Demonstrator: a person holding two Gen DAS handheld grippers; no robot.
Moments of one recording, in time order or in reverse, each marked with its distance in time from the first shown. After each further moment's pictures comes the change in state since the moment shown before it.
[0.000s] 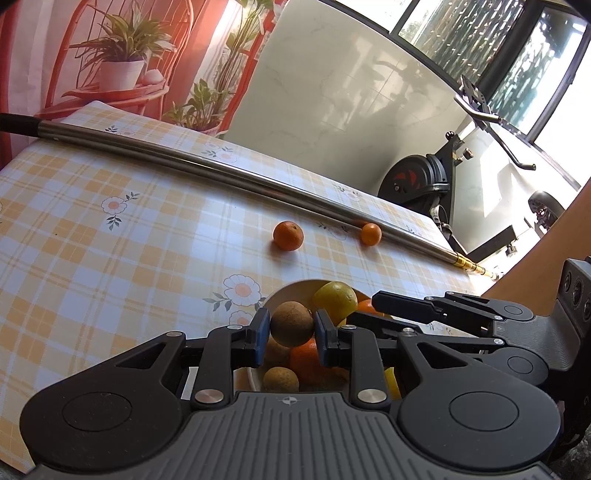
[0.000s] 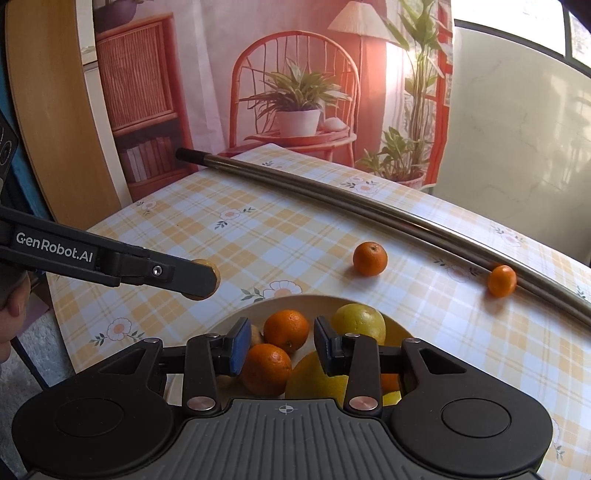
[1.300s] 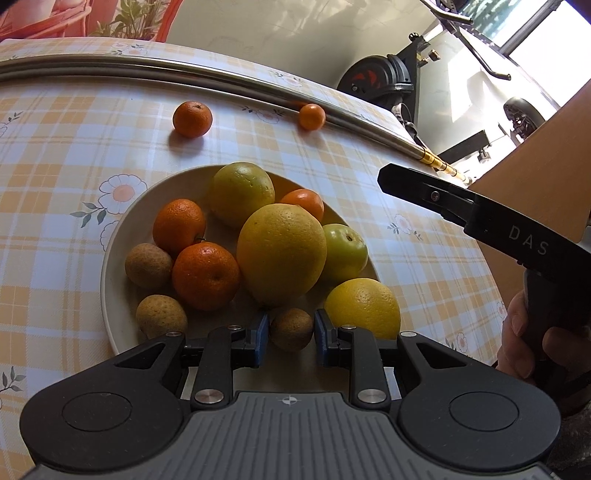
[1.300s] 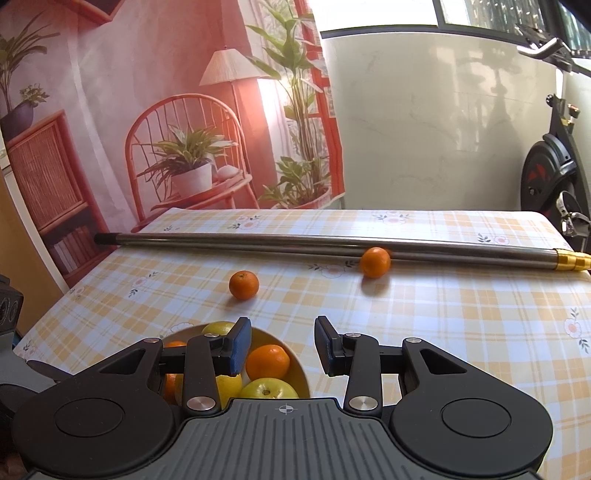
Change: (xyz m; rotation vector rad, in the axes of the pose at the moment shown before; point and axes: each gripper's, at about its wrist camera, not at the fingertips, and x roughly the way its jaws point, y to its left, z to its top) left arm 0.085 -0.043 -0.030 0.069 0.307 -0.131; right arm -0.053 -0.086 -0.032 0.295 -0.149 -0.160
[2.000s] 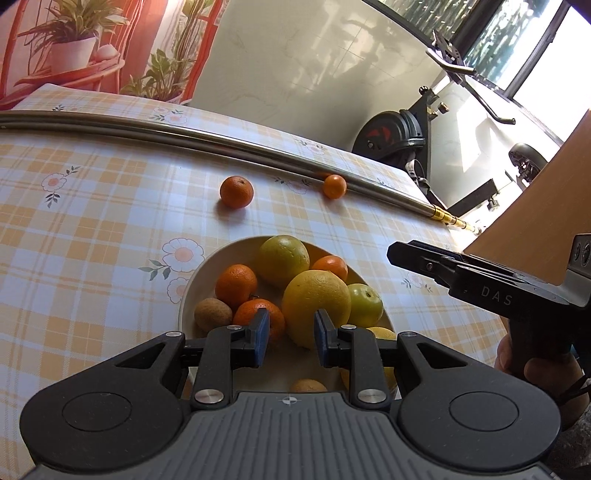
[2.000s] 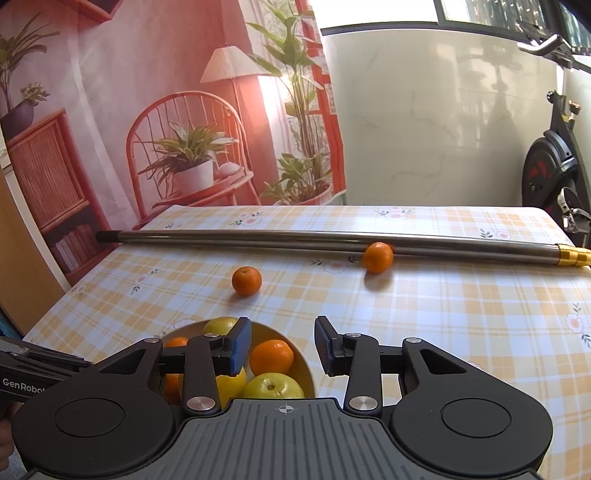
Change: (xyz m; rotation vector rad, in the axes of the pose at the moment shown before) left arm -0.052 0.009 0.003 0.002 -0.197 0.086; right arm 0.000 0.005 -0.001 0.003 0.009 0.002
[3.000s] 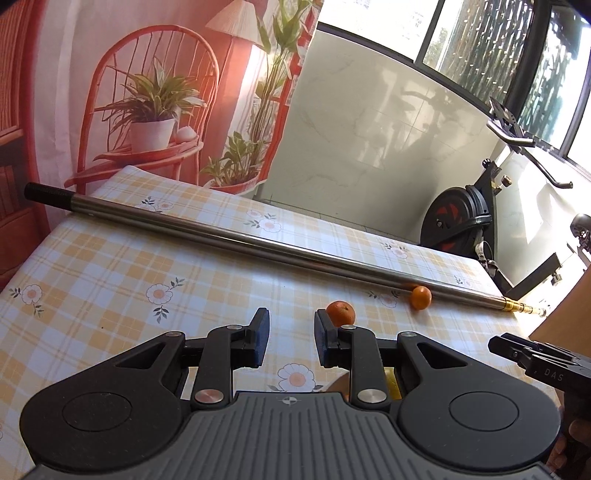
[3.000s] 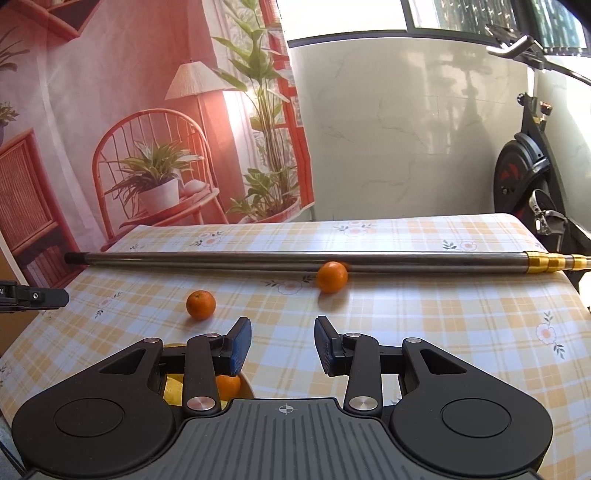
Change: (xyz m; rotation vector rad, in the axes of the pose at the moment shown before) left arm -0.044 0.032 0.063 -0.027 -0.232 0.242; right arm 0.003 -0.036 0.012 0.041 -0.051 -0.088
